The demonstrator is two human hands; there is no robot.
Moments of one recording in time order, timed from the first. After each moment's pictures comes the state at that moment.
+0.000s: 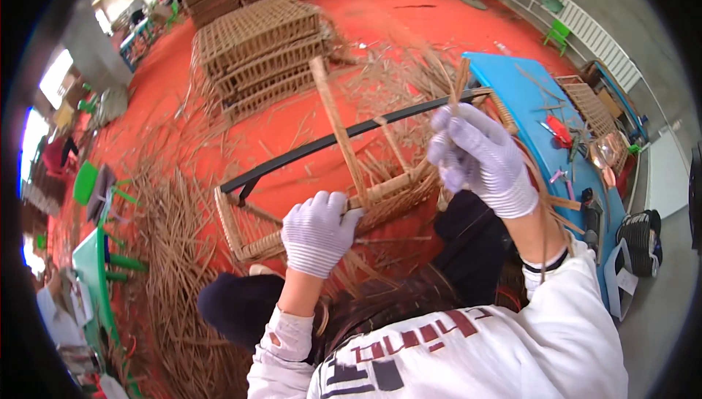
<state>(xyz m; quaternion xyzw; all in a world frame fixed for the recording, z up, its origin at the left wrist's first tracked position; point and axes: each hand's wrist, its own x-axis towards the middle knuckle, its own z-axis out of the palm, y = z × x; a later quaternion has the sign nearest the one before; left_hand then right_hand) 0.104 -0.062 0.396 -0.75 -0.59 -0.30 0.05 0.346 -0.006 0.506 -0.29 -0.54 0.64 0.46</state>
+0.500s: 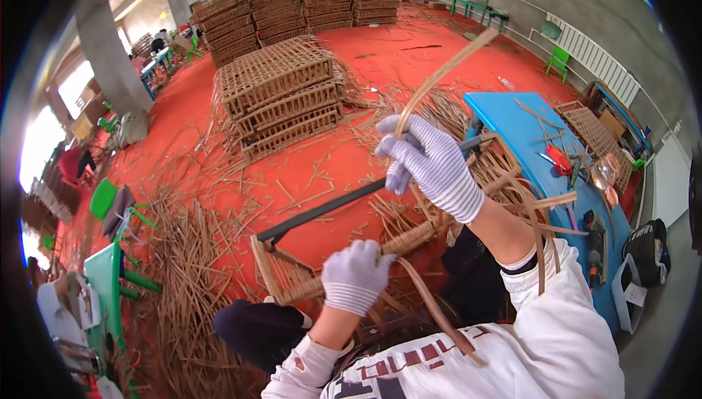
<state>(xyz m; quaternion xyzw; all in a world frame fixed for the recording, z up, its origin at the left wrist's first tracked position) 0.141 -0.097 0.406 -0.73 -0.62 -0.28 -0.01 0.286 0.013 0.526 -0.30 -0.65 0.51 0.48</state>
